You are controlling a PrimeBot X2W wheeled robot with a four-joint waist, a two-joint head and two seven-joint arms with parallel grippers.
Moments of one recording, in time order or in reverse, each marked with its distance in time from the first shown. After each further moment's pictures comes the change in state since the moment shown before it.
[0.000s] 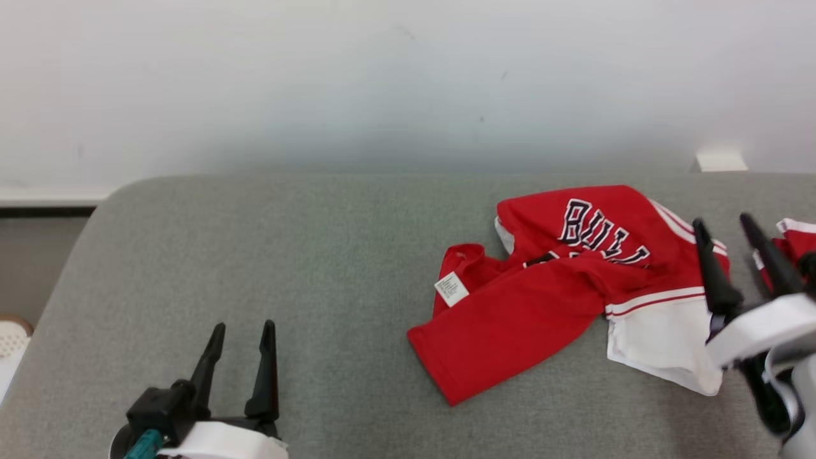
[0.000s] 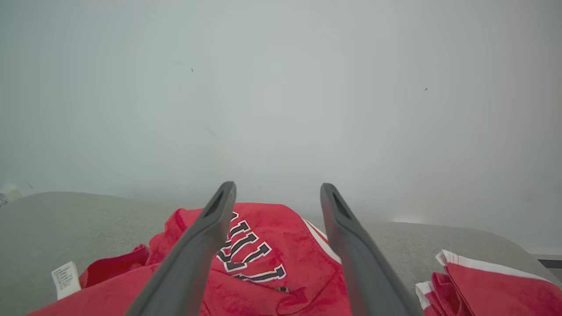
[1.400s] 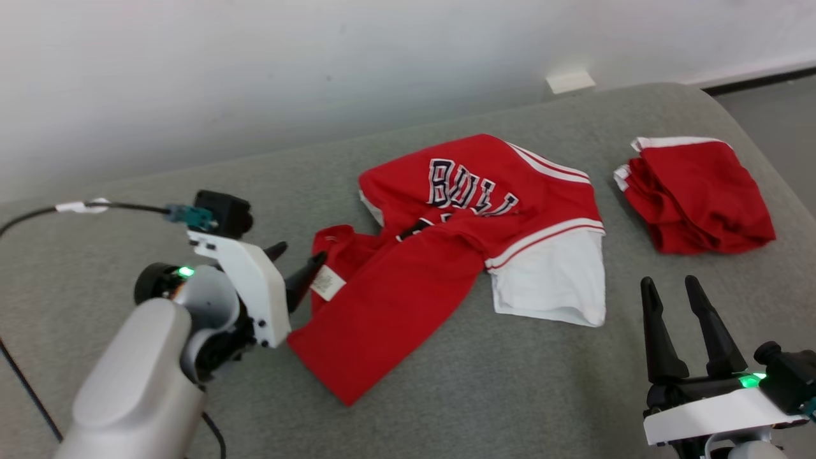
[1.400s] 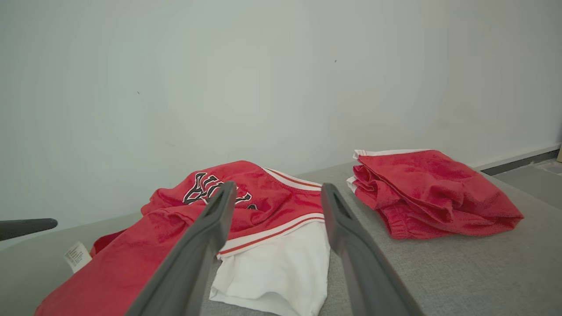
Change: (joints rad) left arm -0.519 0.233 -0.303 0.230 -0.340 -0.073 0.713; right arm 0.333 0.231 -0.122 -0.354 -0.060 0.000 -0.053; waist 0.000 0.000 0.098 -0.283
